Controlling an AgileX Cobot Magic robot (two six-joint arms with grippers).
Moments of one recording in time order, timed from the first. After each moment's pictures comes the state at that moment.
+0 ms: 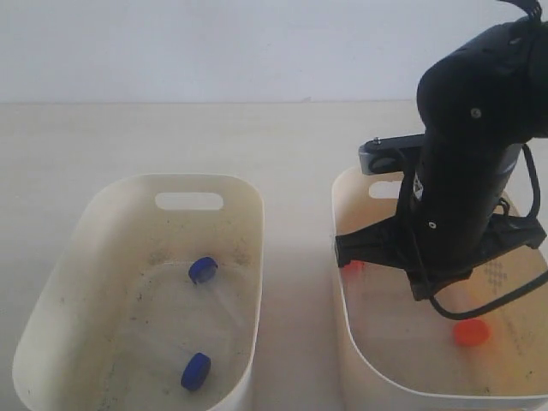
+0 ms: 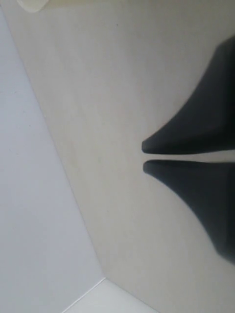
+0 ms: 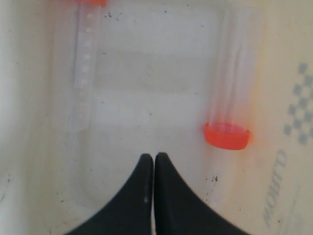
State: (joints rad) left arm -0.08 0.00 0.00 0.39 0.34 -0.03; right arm 0.54 1.59 -0.99 -0.12 1.00 0.62
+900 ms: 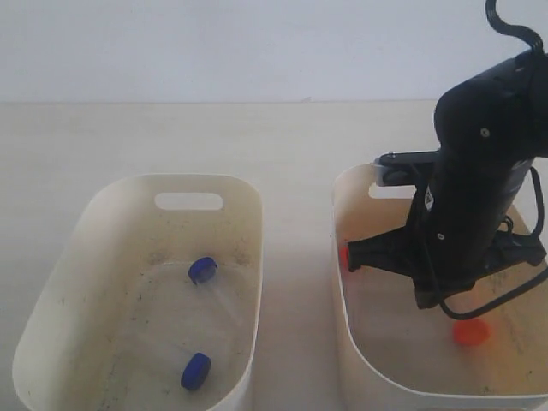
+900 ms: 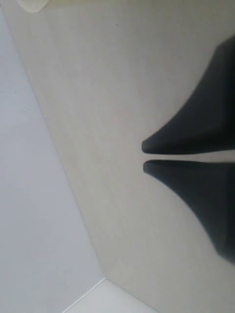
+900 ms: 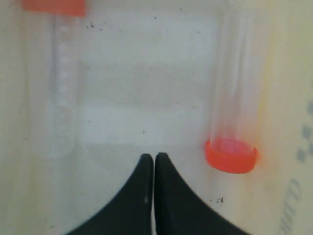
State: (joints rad) left arm -0.08 0.00 0.00 0.39 0.34 -0.03; right arm 0.46 1.63 -0.93 -0.07 0.88 0.57
